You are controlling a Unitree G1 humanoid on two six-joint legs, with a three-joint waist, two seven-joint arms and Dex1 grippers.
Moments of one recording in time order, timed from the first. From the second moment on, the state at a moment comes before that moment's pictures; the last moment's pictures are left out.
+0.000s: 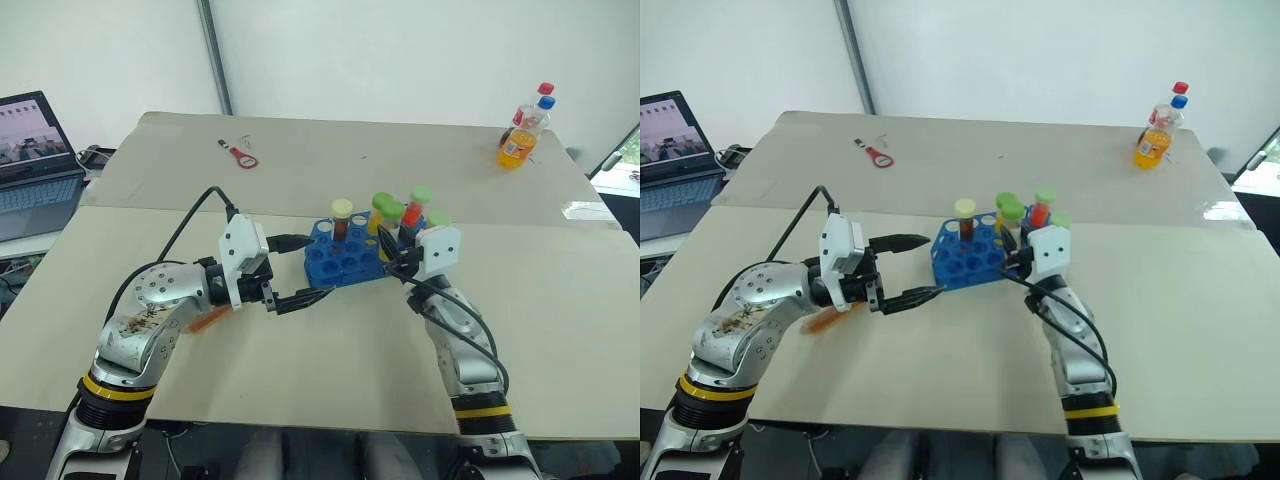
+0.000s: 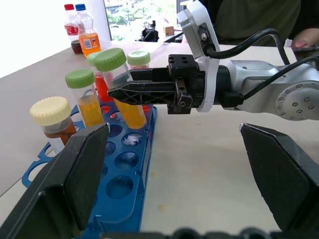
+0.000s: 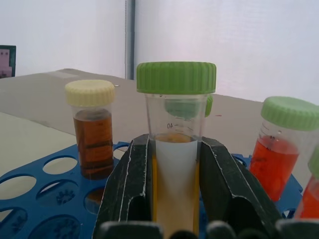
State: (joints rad) left arm -0.38 0.58 -0.04 -0.38 -0.51 0.46 -0.92; right arm -0.30 -0.13 -0.01 0.01 0.10 -0.04 0.28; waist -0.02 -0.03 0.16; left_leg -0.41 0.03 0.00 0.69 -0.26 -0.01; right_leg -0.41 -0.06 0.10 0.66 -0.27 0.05
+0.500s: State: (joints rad) left arm -0.37 0.75 -0.01 -0.38 -0.50 0.53 -0.93; right arm -0.11 -0.43 -0.03 -0.24 0.17 0.13 0.46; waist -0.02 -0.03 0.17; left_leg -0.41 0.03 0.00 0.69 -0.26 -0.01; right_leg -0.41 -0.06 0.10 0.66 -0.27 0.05
